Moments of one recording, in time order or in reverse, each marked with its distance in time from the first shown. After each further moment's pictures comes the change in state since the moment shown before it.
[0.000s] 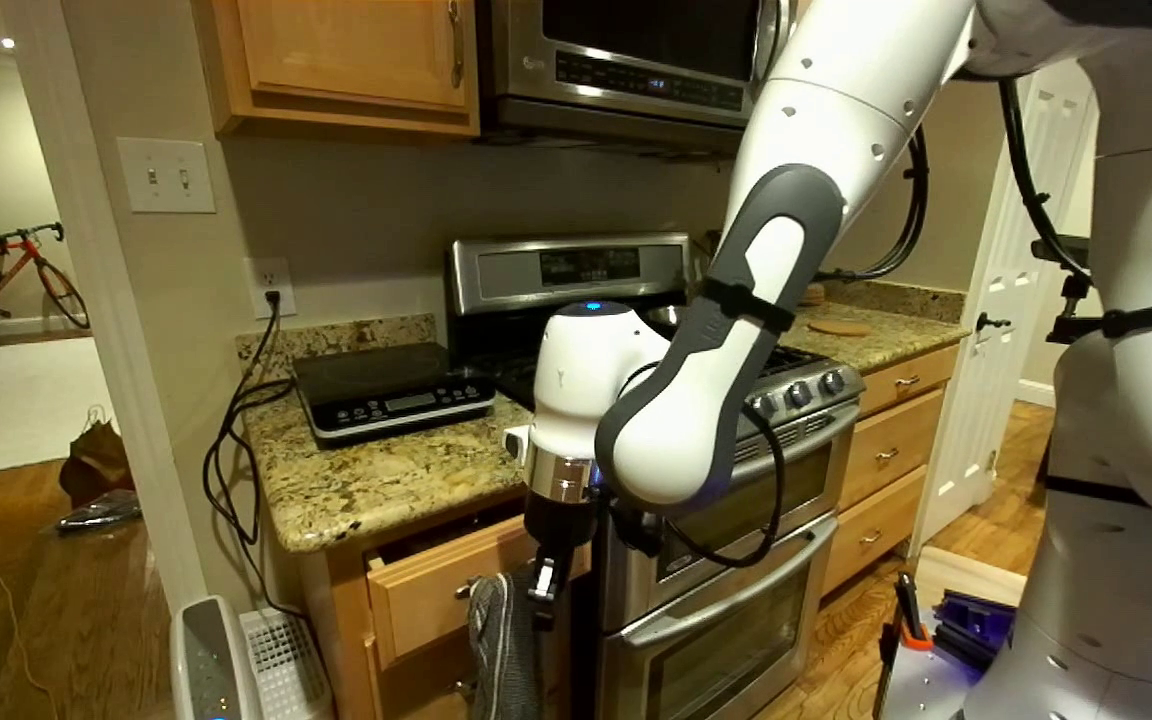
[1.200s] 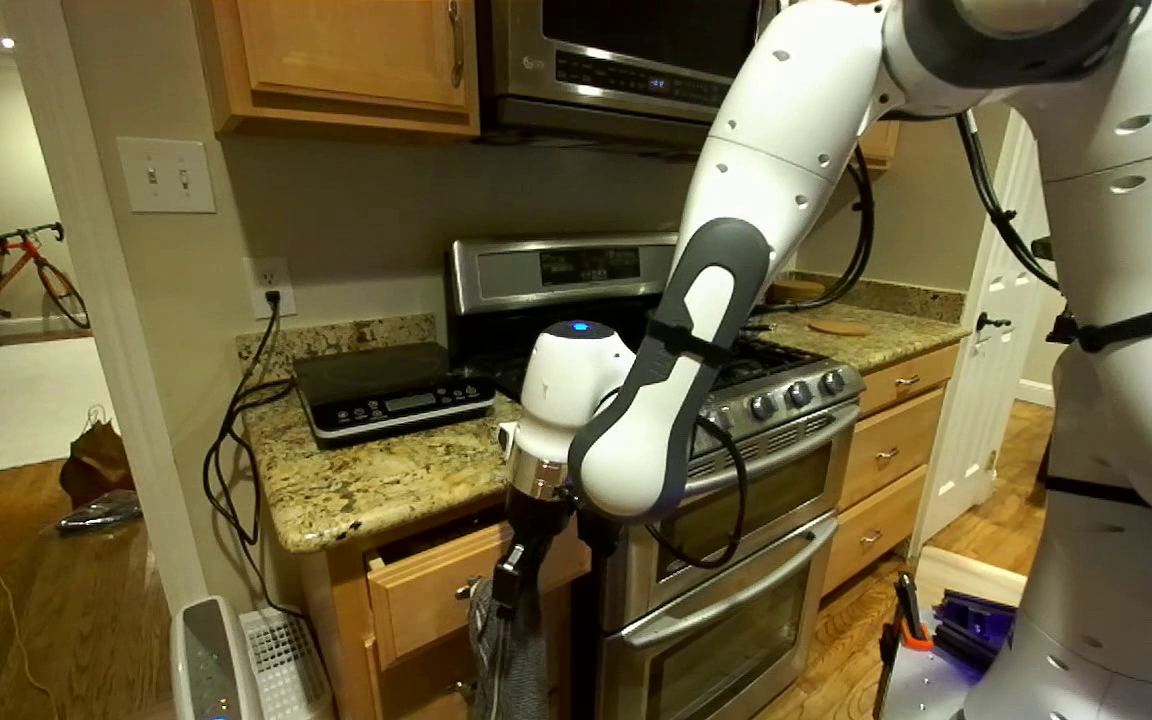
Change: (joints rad) arm 0.012 0.162 -0.111 0.120 -0.071 0.137 0.108
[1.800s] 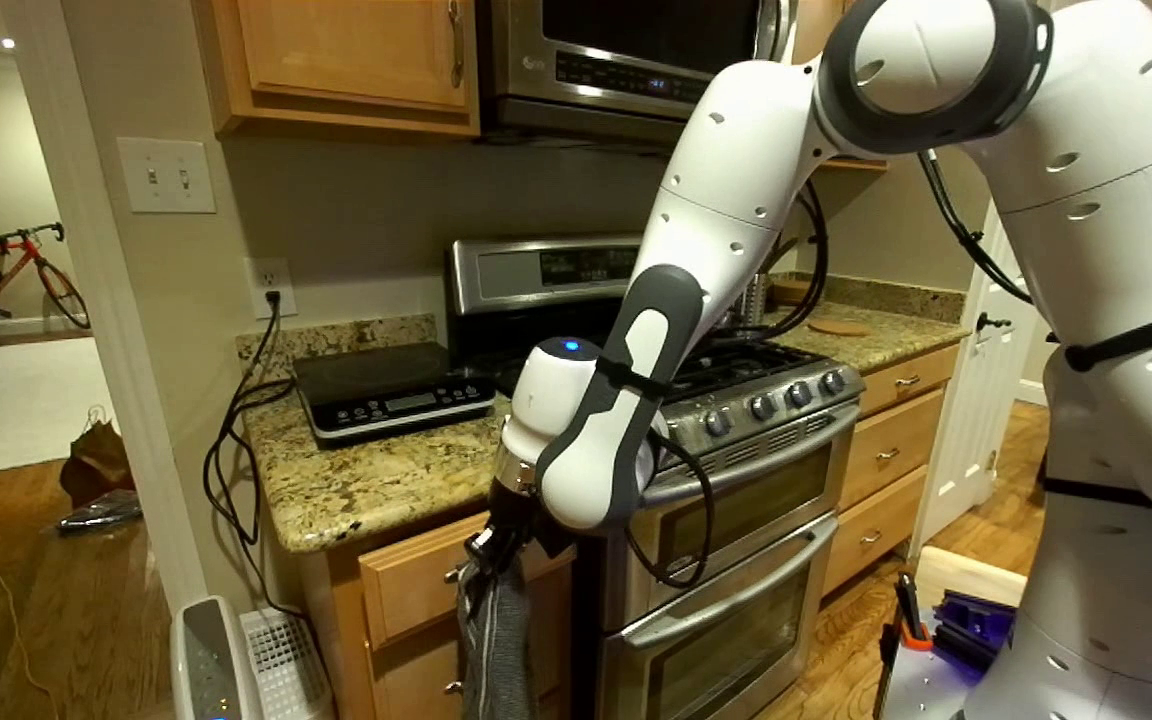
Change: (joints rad) arm 0.075 0.150 -0.128 0.134 0.090 0.138 0.158
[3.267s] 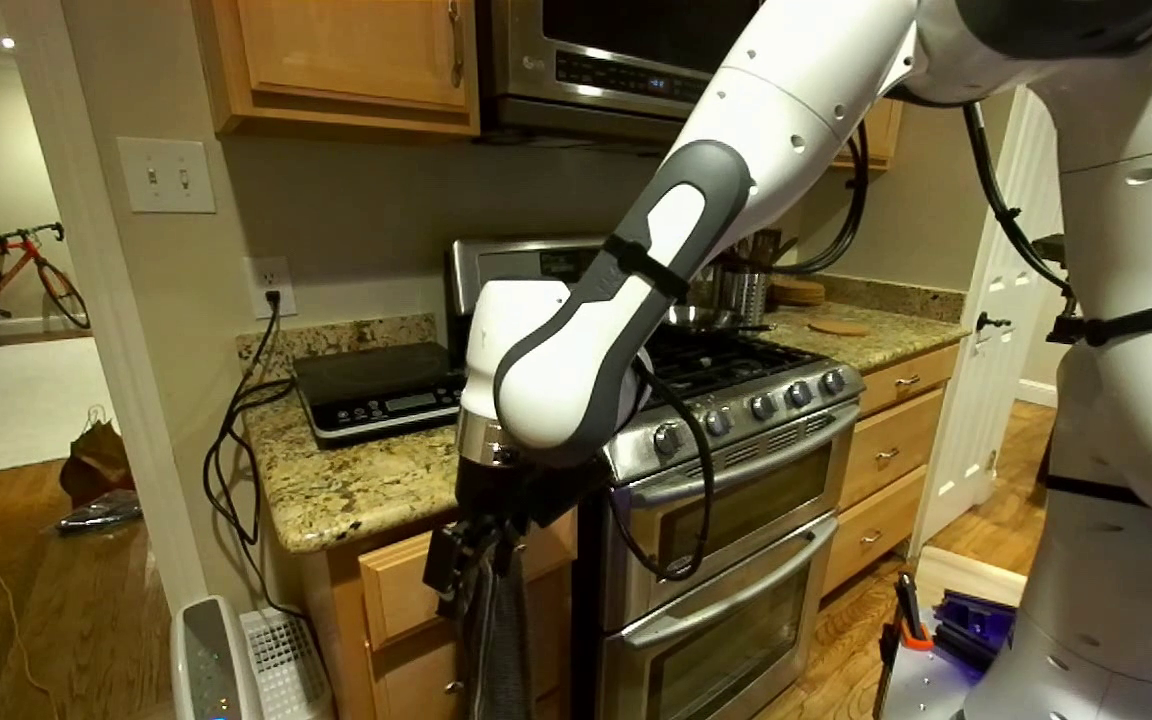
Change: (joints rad) arm -0.109 -0.215 0.269 -0.012 0.132 -0.415 -0.101
